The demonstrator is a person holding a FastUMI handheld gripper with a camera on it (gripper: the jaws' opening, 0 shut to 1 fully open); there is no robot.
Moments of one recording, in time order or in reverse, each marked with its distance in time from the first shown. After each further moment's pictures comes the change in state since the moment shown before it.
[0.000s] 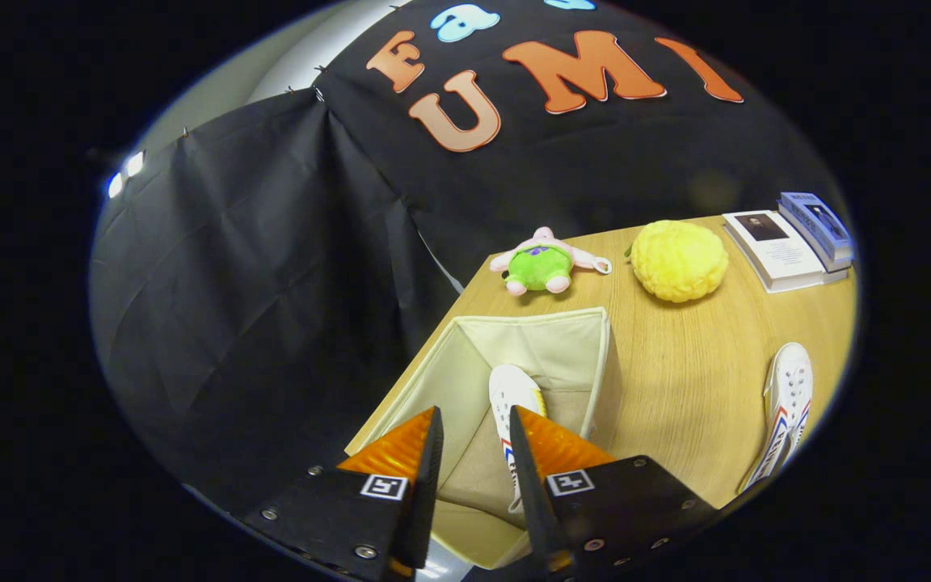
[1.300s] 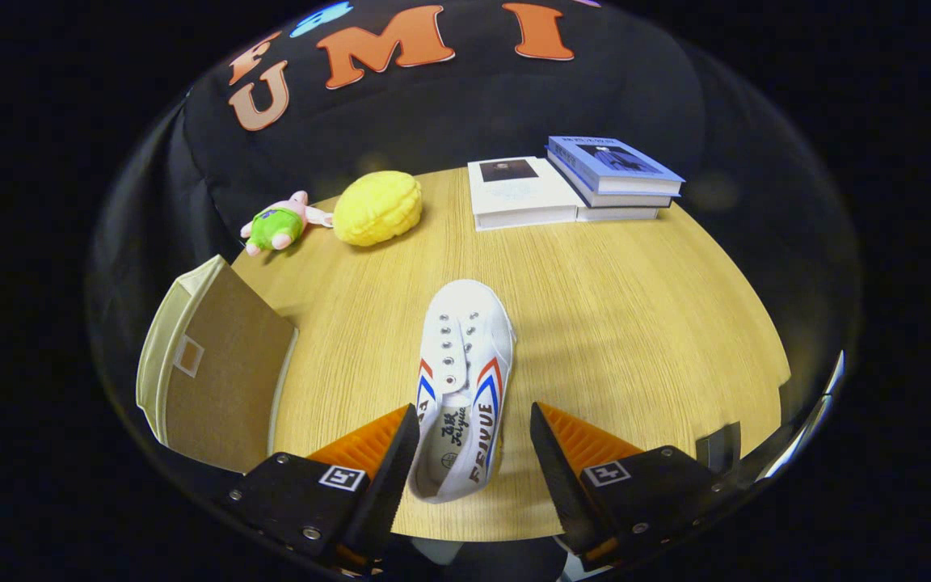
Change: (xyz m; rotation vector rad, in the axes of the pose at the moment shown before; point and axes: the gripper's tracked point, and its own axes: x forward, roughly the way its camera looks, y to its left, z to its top) arm -0.122 -0.307 -0.085 0.104 0.248 -0.610
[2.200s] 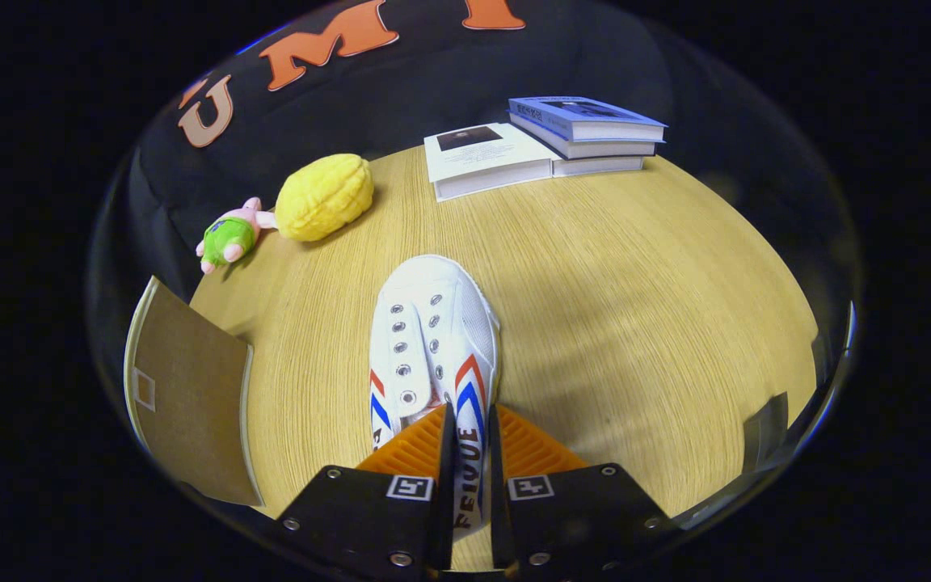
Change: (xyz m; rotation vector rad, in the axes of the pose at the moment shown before) arm 0.054 -0.011 -0.006 0.171 0.020 -0.037
